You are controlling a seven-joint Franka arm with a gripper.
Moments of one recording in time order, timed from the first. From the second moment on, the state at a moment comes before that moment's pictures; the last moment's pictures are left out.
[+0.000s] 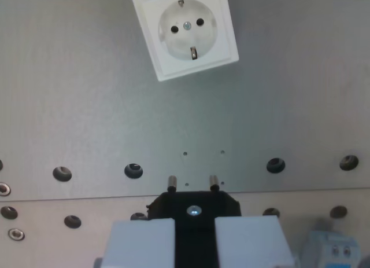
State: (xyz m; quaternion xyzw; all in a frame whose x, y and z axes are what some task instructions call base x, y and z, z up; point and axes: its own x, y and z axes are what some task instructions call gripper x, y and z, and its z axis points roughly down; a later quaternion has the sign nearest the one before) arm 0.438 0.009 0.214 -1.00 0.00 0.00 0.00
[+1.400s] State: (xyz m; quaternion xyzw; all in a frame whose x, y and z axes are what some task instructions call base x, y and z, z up) arm 0.467 0.007 0.139 -0.99 -0.10 0.00 0.00
